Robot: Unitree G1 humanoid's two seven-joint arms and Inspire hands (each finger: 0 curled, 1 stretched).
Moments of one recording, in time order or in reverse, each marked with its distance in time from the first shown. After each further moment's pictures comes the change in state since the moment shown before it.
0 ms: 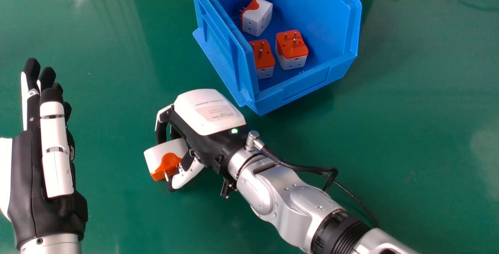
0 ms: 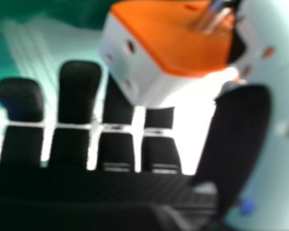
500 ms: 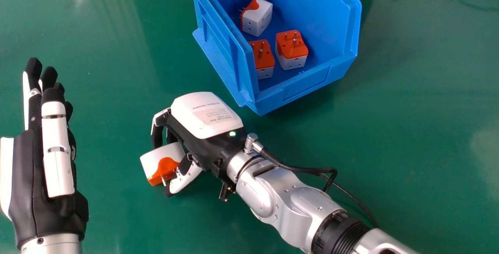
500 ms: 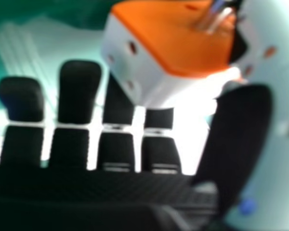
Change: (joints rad) left arm -0.001 0.000 0.001 0.000 -0.002 0.000 -0.008; right arm -0.005 0.000 0.008 0.043 -0.001 -0.057 -0.031
